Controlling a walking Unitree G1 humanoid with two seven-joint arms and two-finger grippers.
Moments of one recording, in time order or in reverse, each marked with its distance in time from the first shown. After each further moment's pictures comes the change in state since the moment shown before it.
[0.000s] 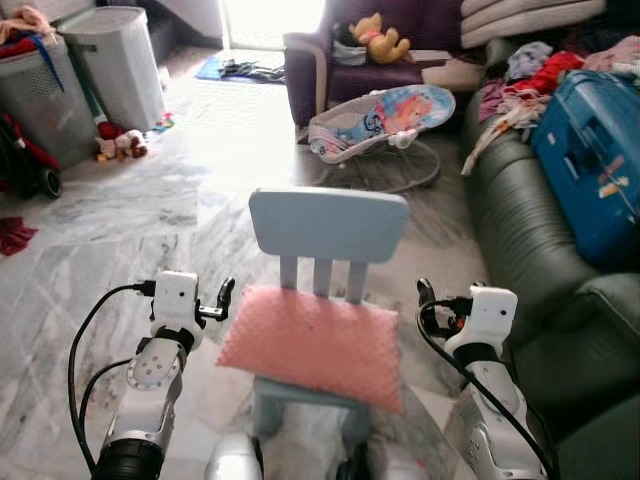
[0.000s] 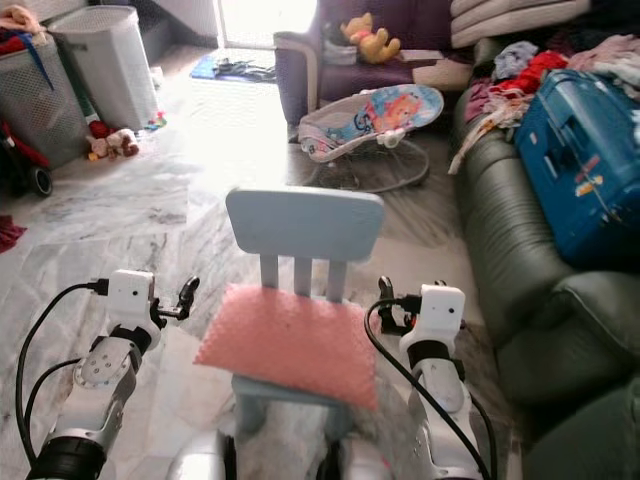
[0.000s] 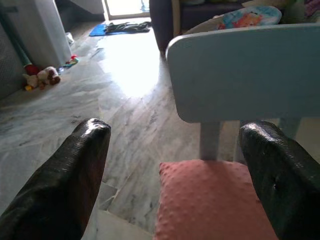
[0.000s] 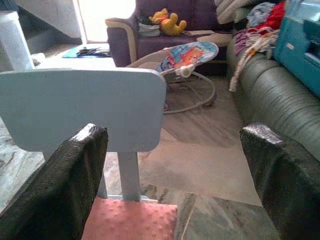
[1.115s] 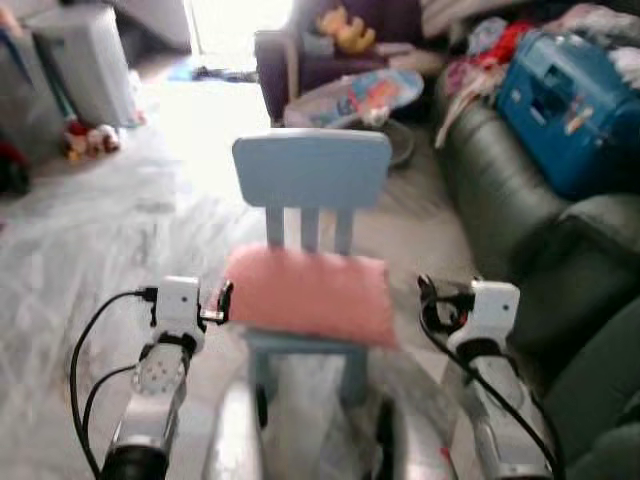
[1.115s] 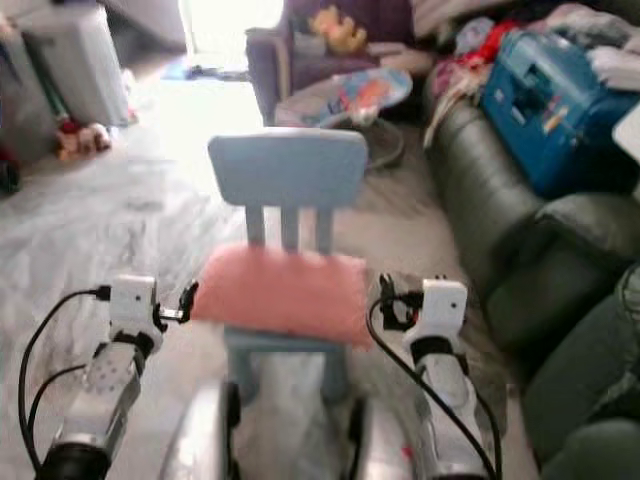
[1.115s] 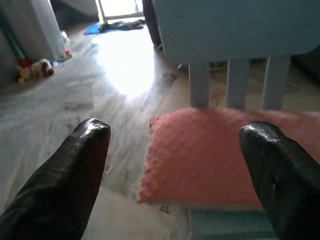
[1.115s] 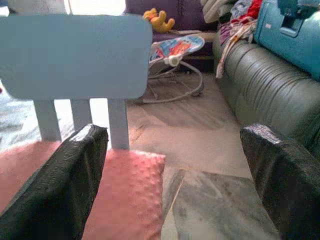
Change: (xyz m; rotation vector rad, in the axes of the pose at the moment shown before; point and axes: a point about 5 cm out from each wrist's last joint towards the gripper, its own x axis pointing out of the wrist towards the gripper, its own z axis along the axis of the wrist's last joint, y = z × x) left arm -0.003 0.000 -0.004 0.015 0.012 0.048; right arm 0.003 0.001 0.004 -0.009 -0.006 0.040
